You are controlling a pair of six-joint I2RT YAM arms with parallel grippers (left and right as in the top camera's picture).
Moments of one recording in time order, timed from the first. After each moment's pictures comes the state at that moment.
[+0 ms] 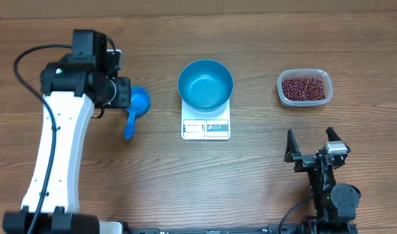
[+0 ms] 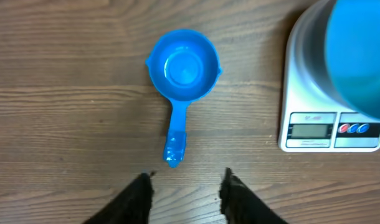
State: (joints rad) left arm -0.05 1.58 1.58 -1.25 0.02 -0.05; right arm -0.04 0.01 0.02 -0.03 -0.10 -0.01
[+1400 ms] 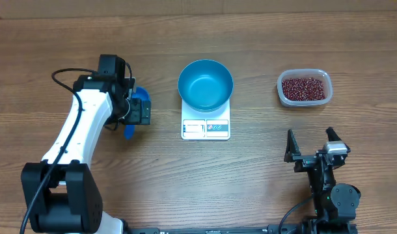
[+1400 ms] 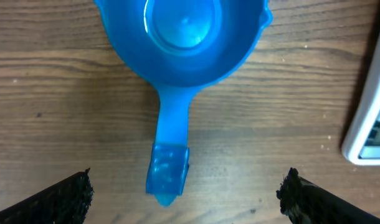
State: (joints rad) left arm -0.05 1.70 1.25 -0.97 0.02 -0.05; right arm -0.04 0.01 0.02 -0.03 -0.10 -0.01
